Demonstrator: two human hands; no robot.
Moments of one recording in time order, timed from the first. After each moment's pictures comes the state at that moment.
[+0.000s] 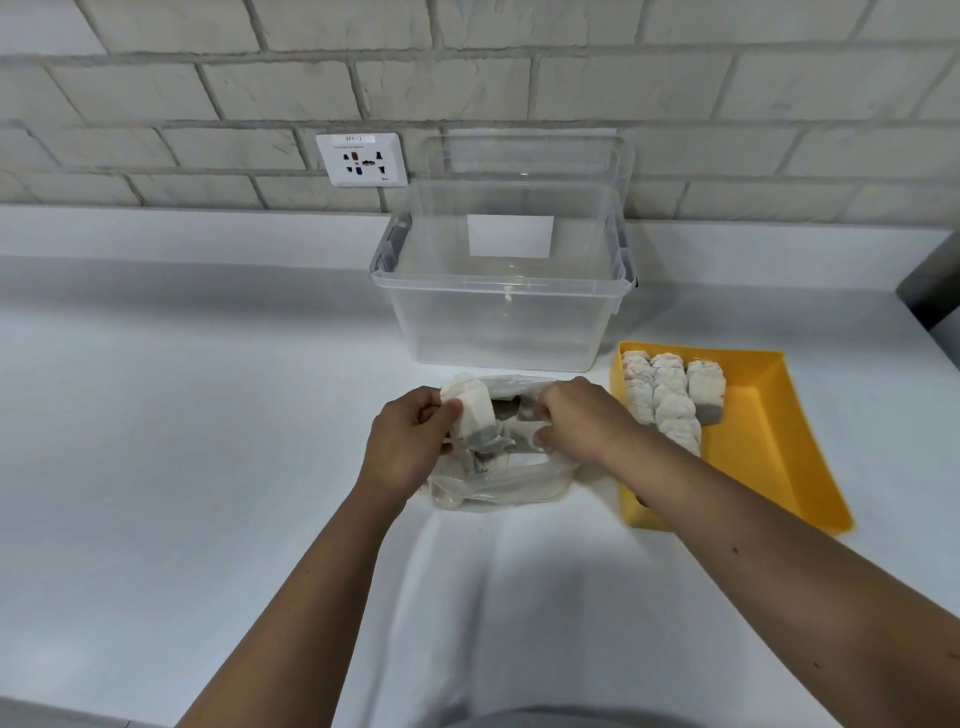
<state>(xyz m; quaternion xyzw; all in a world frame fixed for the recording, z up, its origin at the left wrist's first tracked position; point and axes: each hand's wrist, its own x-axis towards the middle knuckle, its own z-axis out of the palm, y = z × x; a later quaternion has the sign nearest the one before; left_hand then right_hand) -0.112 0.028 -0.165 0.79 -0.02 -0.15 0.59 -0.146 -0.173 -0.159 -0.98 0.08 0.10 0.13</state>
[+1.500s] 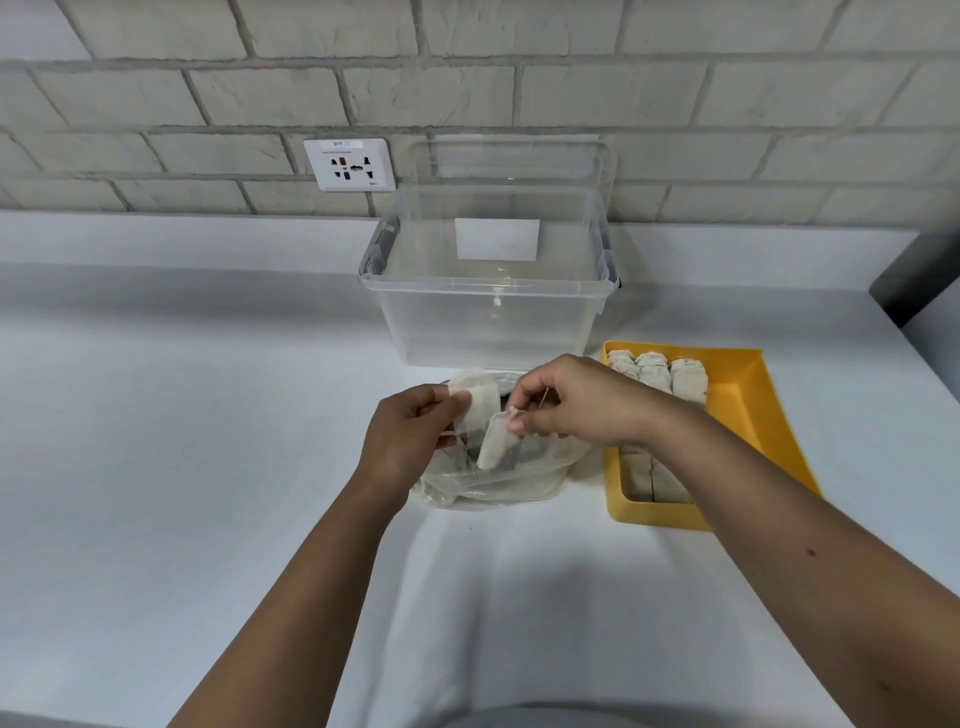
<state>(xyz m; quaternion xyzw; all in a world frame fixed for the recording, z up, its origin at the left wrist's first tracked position) -0.122 0.019 -0.148 0.74 -0.02 -0.18 0.65 -0.171 -0.179 -0.099 -0.91 0.00 0.13 0.40</state>
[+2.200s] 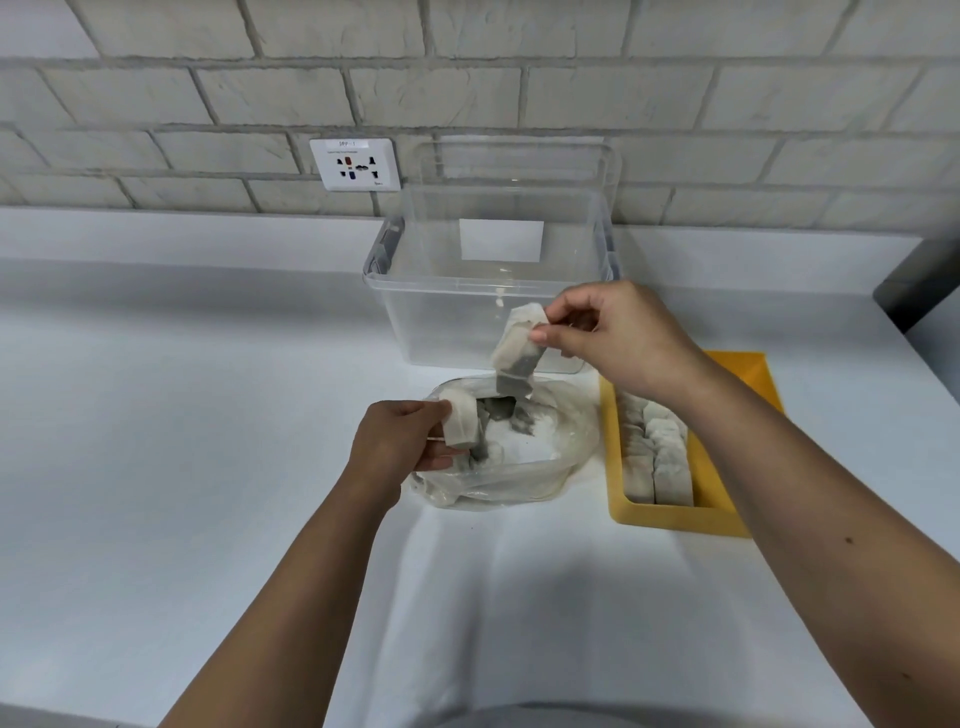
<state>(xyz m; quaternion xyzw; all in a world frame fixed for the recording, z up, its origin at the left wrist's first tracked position) -0.118 0.028 -0.145 0.73 0.07 -0.23 0.64 -0.165 -0.192 -0.063 -0.91 0.03 -0.11 0.41</state>
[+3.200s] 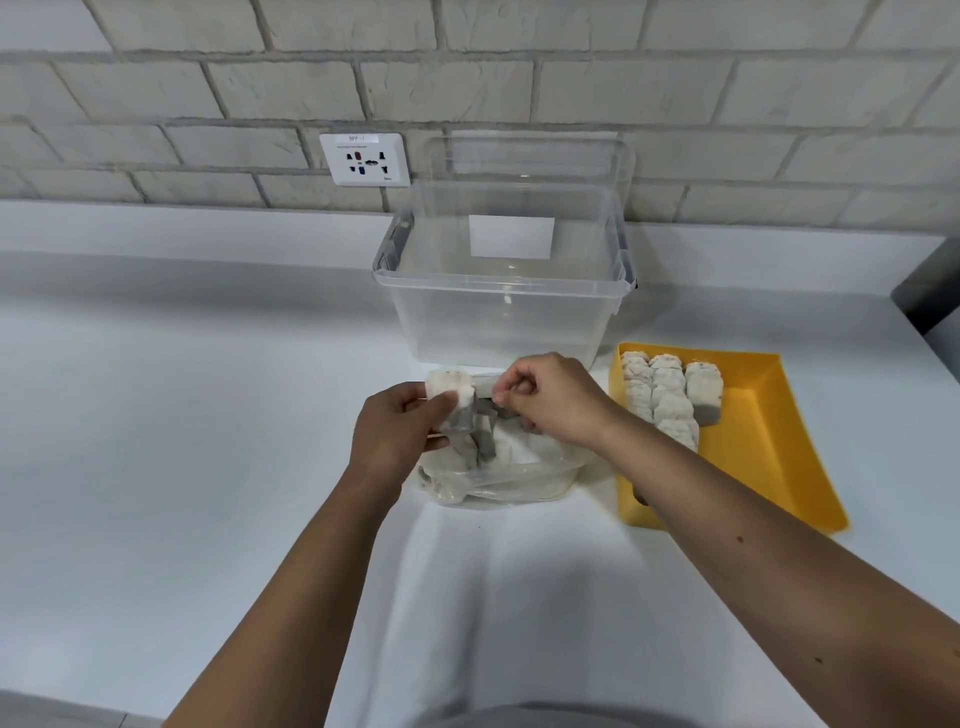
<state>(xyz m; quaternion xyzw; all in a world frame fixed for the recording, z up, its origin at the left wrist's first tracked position) -0.112 0.033 -0.152 0.74 0.04 -0.16 0.65 -0.143 -0.153 -0.133 -0.91 0.07 0.02 0.41</state>
